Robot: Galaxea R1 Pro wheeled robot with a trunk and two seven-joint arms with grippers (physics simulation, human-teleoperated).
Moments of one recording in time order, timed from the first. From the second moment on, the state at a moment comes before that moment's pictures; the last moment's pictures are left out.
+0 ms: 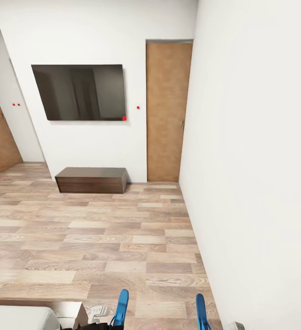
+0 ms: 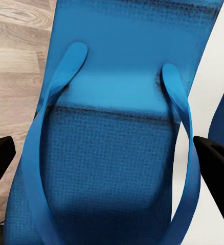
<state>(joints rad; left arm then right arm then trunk) -0.42 0.11 -0.21 -0.21 0.37 0.13 -0.88 -0.38 -0.24 0.16 -0.11 -0.43 0.07 1.00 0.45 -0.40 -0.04</state>
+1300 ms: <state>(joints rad) -0.42 0.11 -0.21 -0.21 0.37 0.13 -0.88 -0.38 -0.24 0.16 -0.11 -0.43 0.07 1.00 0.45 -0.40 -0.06</state>
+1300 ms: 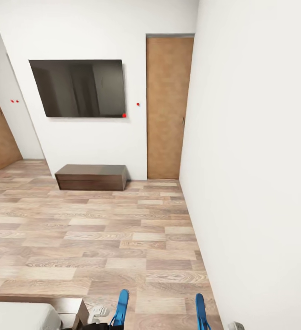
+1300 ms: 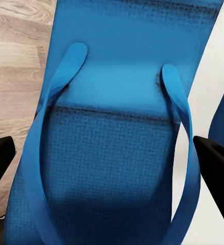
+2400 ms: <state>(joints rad) -0.42 0.10 -0.21 -0.21 0.37 0.13 -0.88 -0.38 -0.24 0.16 -0.11 -0.43 0.07 1.00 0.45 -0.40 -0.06</state>
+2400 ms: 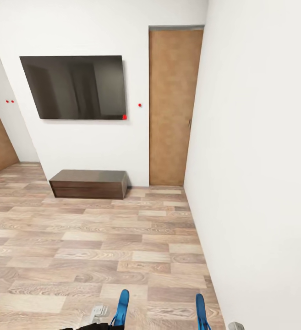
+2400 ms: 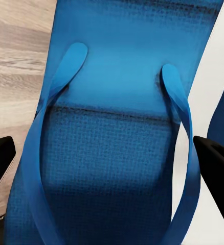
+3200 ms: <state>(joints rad) -0.42 0.10 -0.21 -0.21 0.37 0.13 -0.88 -0.38 -0.24 0.16 -0.11 -0.43 0.07 1.00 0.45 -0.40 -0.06</state>
